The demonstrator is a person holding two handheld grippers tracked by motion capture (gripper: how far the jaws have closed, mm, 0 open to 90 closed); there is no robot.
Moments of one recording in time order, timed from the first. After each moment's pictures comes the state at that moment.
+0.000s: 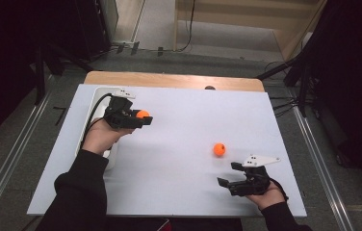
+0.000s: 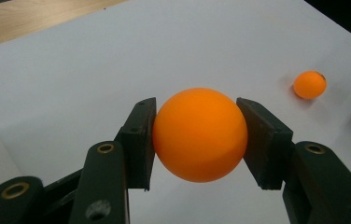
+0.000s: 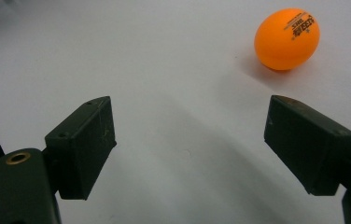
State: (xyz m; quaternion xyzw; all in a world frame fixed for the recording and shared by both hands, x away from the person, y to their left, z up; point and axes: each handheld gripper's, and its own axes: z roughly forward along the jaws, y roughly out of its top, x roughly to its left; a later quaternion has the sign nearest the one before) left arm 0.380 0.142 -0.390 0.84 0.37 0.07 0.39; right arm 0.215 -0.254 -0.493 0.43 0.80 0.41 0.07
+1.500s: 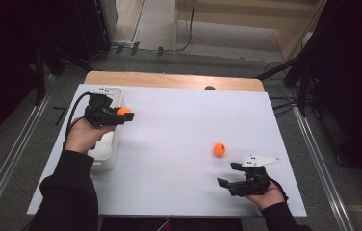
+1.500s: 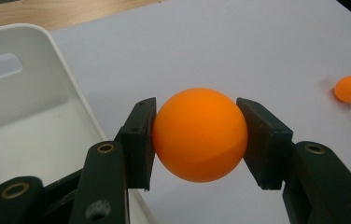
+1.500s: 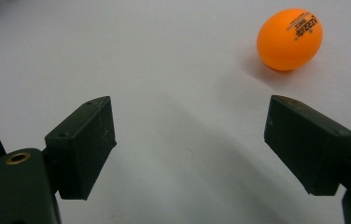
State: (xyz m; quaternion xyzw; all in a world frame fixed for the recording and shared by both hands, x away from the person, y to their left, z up) left arm 0.385 0.191 -0.387 0.82 0.42 0.10 0.38; right arm 0.215 -0.254 -0.494 0.43 0.80 0.41 0.08
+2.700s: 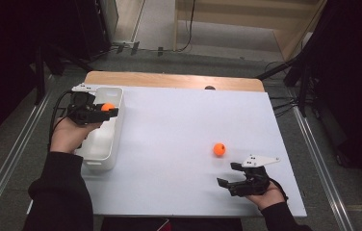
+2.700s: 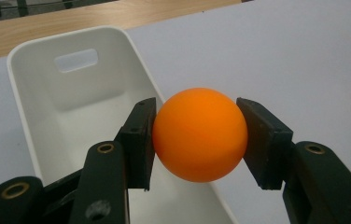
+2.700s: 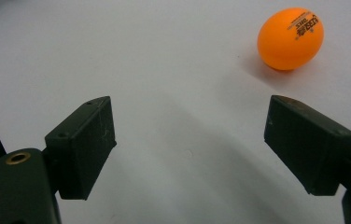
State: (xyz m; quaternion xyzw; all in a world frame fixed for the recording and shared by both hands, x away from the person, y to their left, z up) left arm 0.382 0.224 -0.376 0.79 0.46 0.14 0.37; right arm 0.215 -0.253 -0.494 0.43 0.80 0.41 0.07
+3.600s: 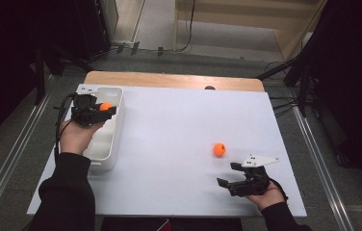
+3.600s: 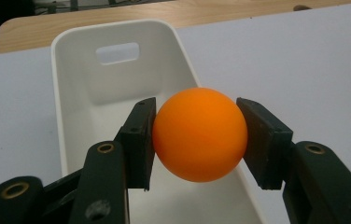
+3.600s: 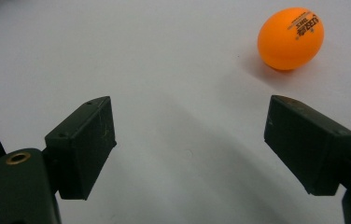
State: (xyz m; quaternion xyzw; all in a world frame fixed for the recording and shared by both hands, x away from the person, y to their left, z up) left arm 0.389 0.219 -0.397 0.75 0.52 0.20 0.35; right arm 0.215 -0.253 -0.494 0.43 0.80 0.41 0.07
